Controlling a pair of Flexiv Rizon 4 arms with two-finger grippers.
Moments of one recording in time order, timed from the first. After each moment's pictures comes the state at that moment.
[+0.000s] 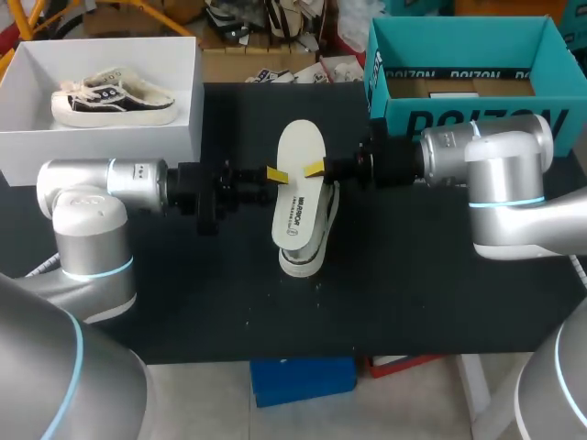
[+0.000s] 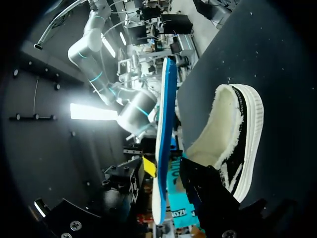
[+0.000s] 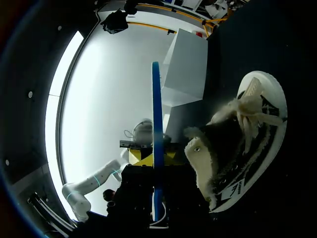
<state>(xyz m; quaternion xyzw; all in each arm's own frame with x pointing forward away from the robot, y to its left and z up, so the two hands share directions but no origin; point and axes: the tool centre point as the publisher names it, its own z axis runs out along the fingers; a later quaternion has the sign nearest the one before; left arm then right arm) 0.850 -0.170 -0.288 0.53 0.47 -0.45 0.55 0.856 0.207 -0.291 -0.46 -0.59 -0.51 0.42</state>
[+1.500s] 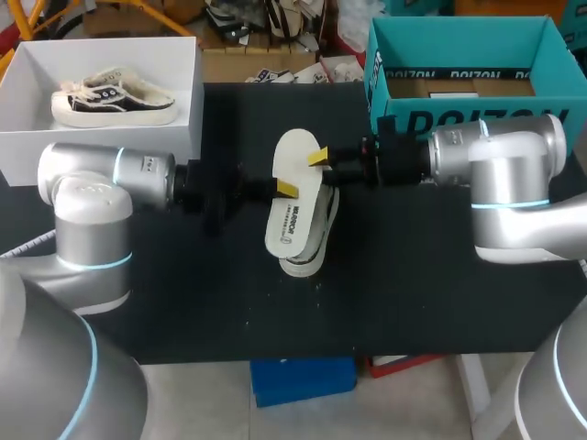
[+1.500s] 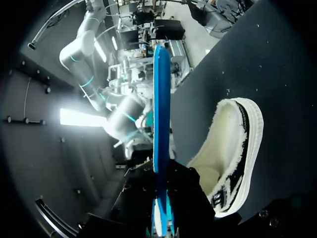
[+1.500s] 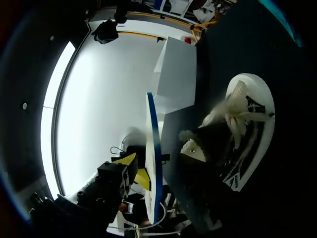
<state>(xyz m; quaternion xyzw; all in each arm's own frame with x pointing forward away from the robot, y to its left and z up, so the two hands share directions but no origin) 0.827 -0.182 -0.286 0.57 0.48 -0.43 0.50 0.862 0.197 -0.285 -0.52 -0.57 -0.50 0.39</state>
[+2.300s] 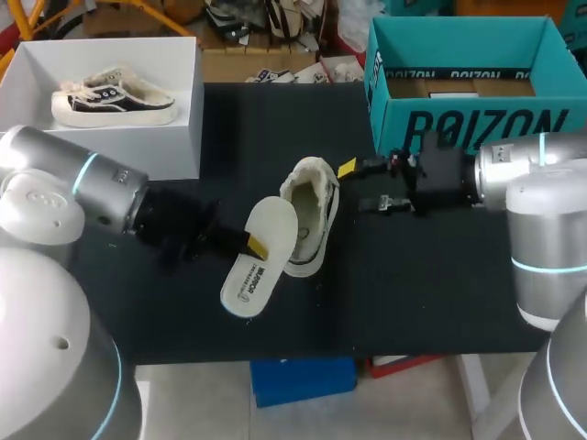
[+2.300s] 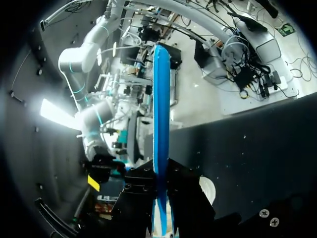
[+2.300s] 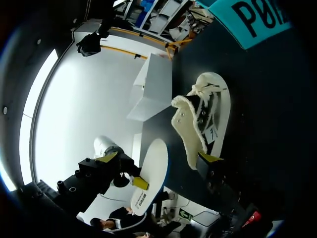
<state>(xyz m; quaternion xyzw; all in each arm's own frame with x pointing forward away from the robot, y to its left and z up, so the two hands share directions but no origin) 0.712 -0.134 -0.298 0.60 0.56 -0.46 0.33 0.786 0.141 -0.255 -0.63 -0.56 -0.47 0.28</state>
